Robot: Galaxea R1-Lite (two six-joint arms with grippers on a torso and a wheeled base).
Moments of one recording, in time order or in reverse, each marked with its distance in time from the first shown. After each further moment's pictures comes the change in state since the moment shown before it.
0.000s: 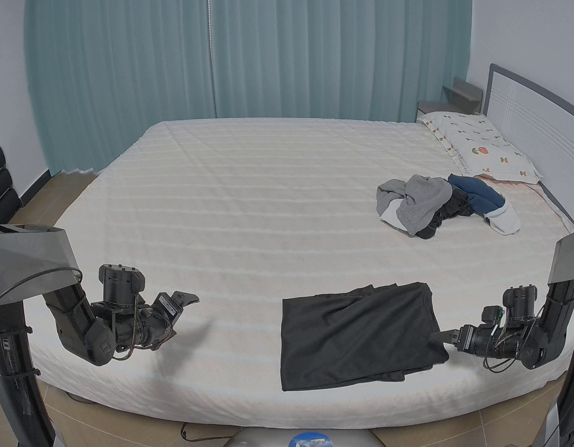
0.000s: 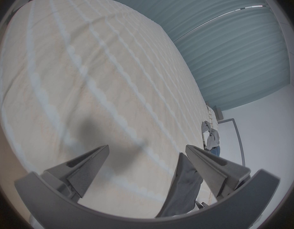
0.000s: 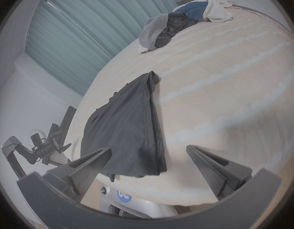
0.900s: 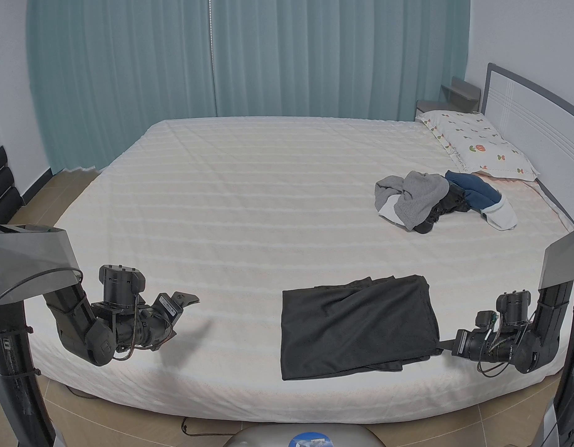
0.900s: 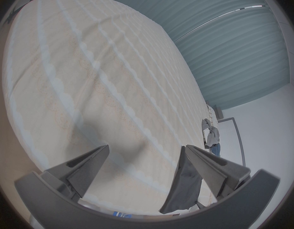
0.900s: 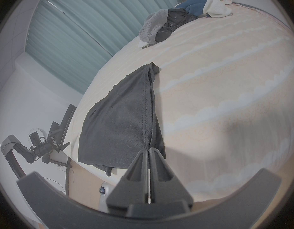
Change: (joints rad) left arm 0.000 0.004 -0.001 0.000 0.000 0.001; right arm 0.015 0.073 -0.002 -0.065 0.009 0.011
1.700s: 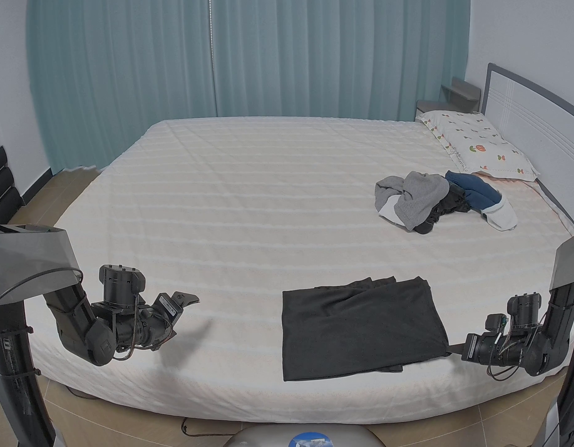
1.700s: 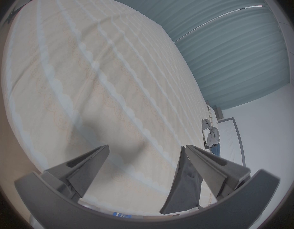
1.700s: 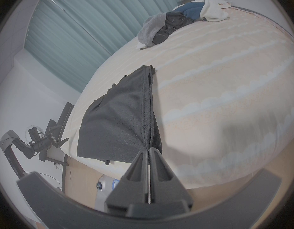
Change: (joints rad) left arm 0.000 0.001 -0.001 0.000 0.000 0.000; right arm -0.047 -0.057 0.082 -0.001 -0.001 -0.049
